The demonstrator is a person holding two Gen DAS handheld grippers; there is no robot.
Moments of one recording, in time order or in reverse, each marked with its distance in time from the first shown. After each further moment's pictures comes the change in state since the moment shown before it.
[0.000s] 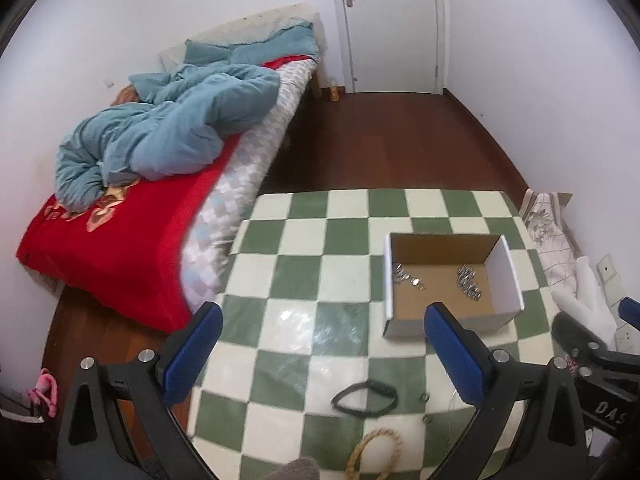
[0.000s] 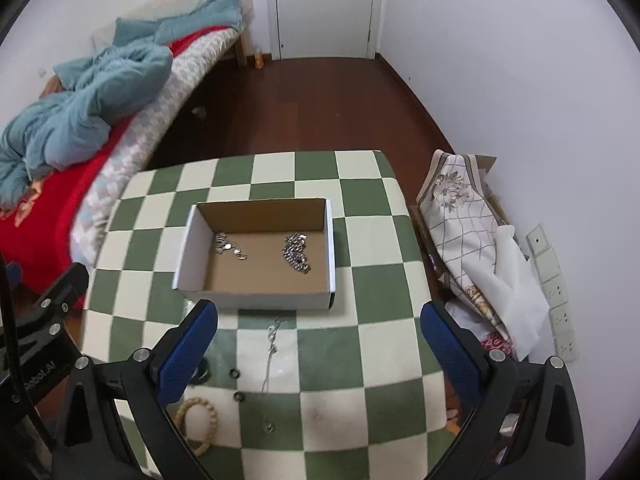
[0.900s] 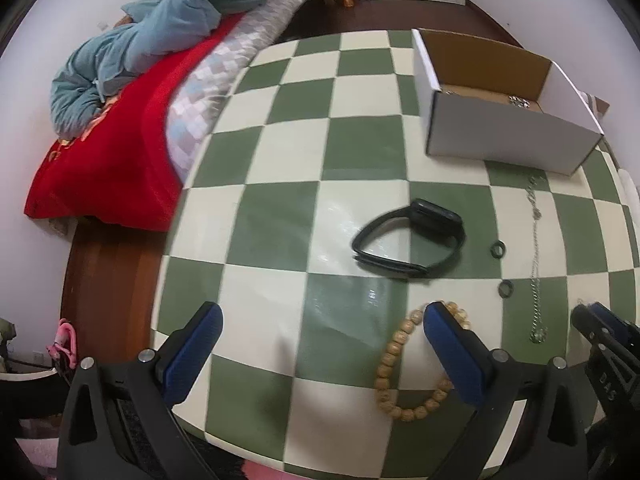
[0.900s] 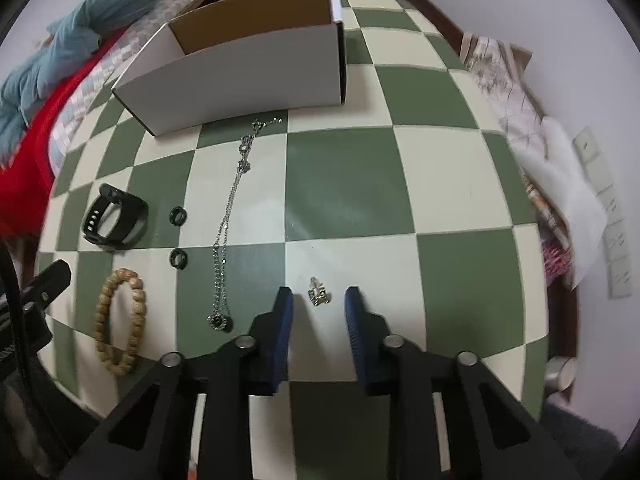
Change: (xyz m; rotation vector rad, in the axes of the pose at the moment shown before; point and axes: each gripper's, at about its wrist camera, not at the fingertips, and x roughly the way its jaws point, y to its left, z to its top) left arm 0.088 -0.015 -0.127 0.031 0.328 0.076; right arm 0.121 -0.008 -0.150 -0.004 0.255 0.081
